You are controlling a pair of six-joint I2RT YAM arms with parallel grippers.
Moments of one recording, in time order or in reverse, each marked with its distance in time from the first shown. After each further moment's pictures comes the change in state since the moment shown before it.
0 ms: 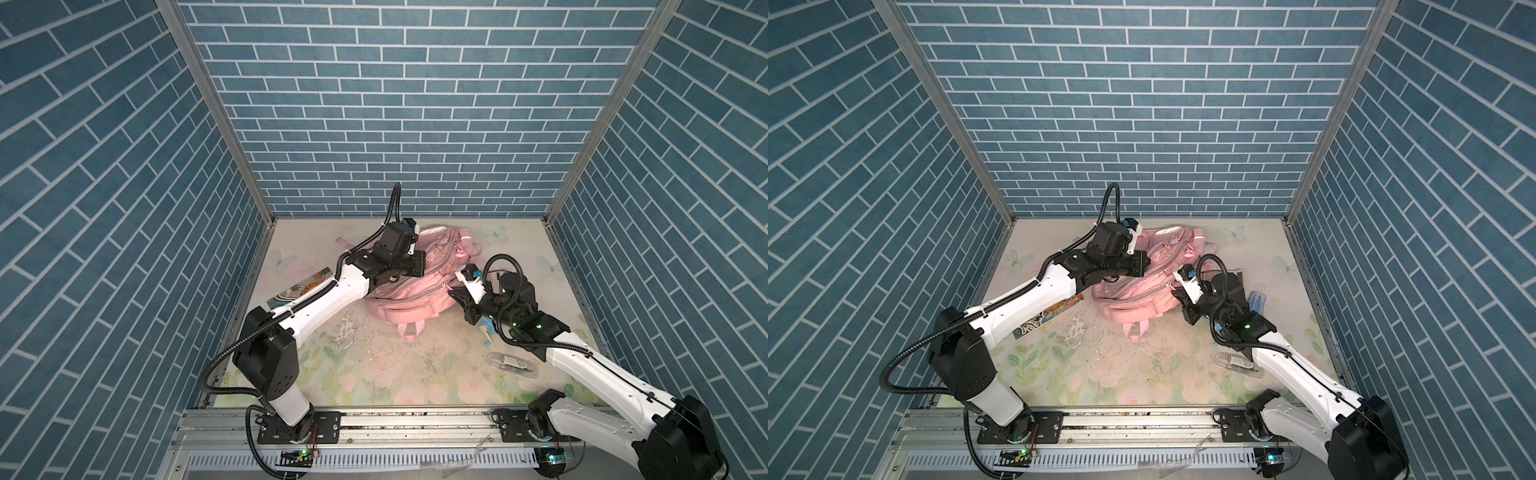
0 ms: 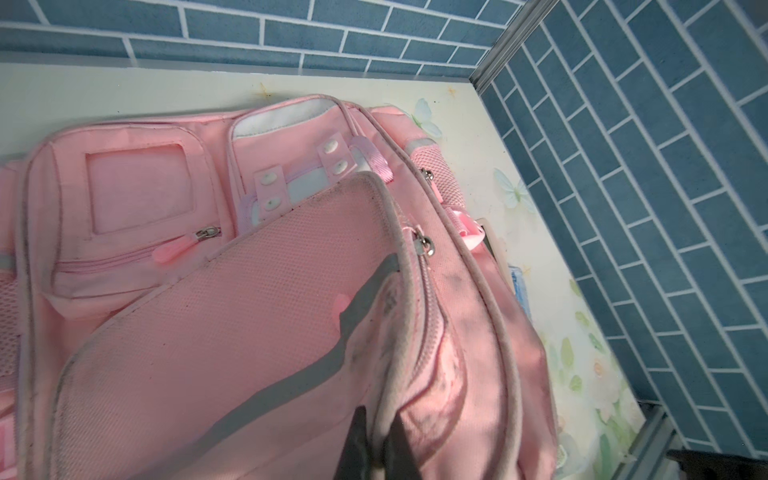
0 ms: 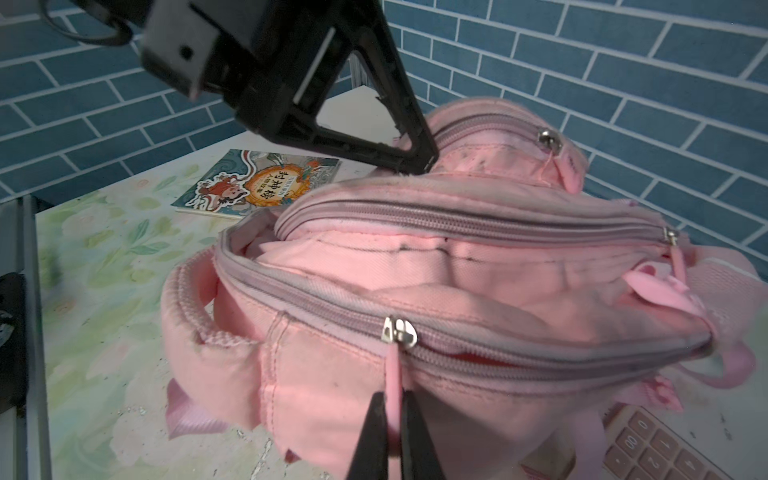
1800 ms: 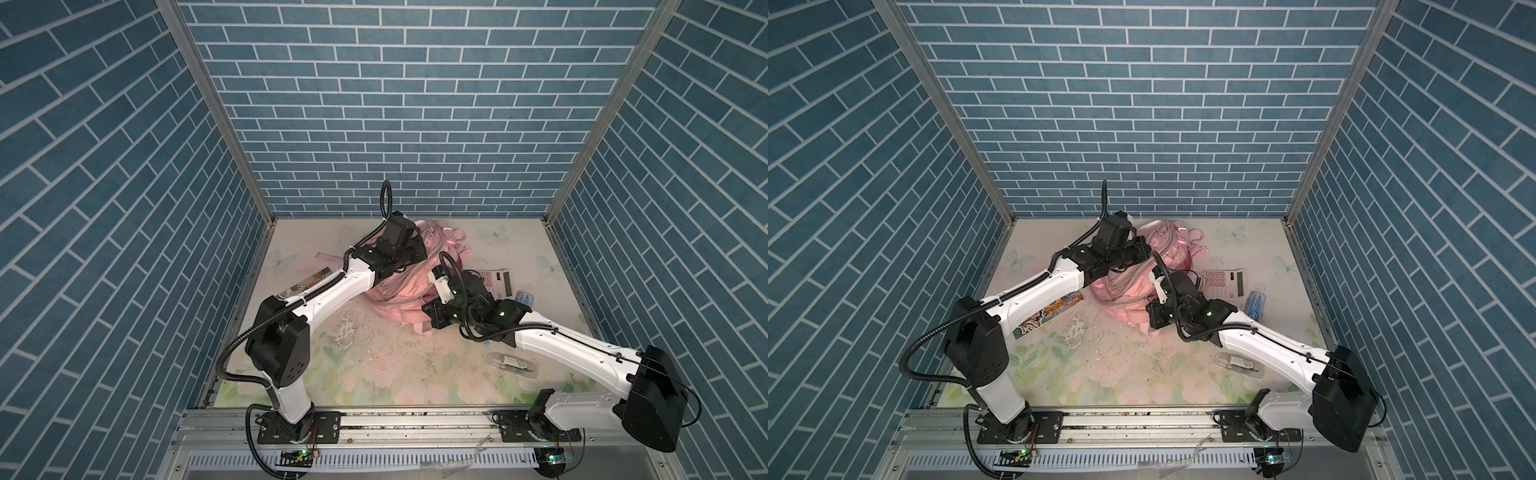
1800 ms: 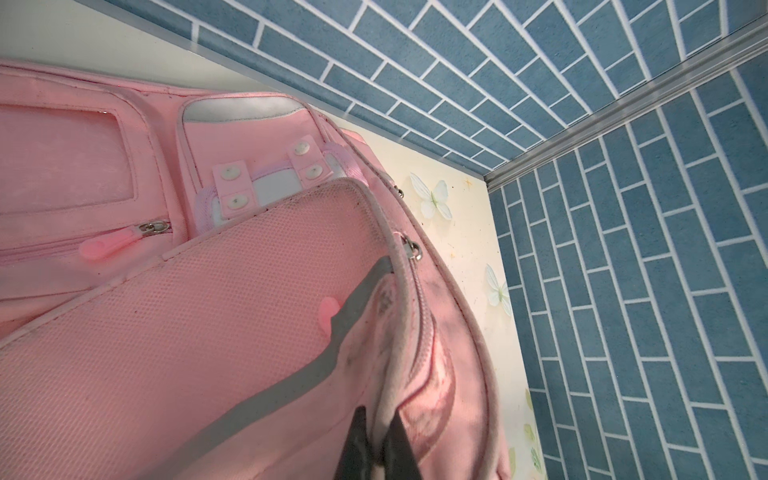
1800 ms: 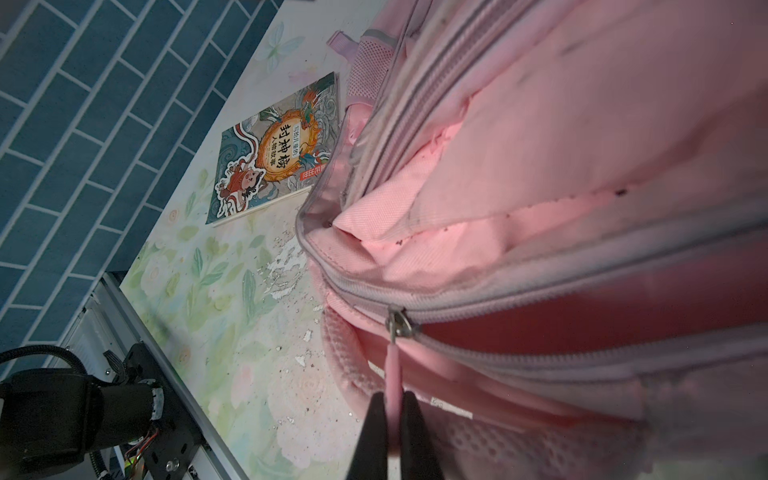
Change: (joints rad) left arm 0.026 0.097 0.052 0.116 -0.098 -0.304; right arm 0.304 0.253 0.227 -0.250 0.199 0.586
